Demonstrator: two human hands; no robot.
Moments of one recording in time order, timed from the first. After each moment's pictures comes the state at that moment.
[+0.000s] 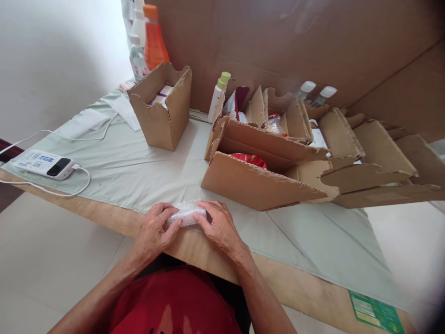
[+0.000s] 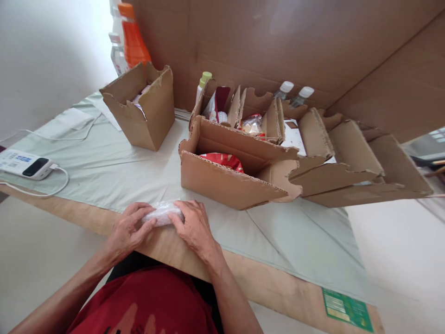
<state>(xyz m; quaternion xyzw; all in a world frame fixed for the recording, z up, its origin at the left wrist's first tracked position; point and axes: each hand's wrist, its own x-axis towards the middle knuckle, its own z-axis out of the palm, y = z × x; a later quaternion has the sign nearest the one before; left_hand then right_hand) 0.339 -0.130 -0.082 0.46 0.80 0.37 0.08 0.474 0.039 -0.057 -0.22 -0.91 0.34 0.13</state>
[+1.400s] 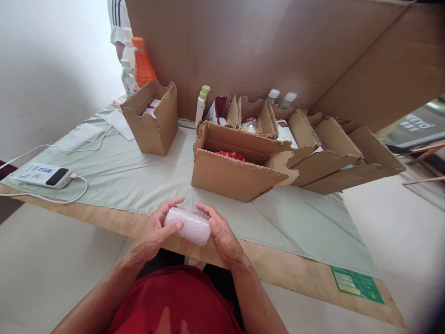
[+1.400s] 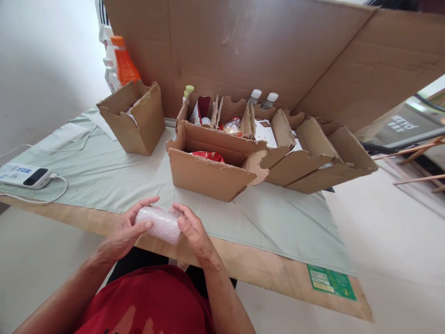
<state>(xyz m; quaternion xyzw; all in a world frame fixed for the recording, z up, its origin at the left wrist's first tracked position) 0.364 -0.123 -0.047 0.21 0.55 0.66 0.48 0.529 0.016 -0.057 -0.20 -0.61 0.75 0.16</state>
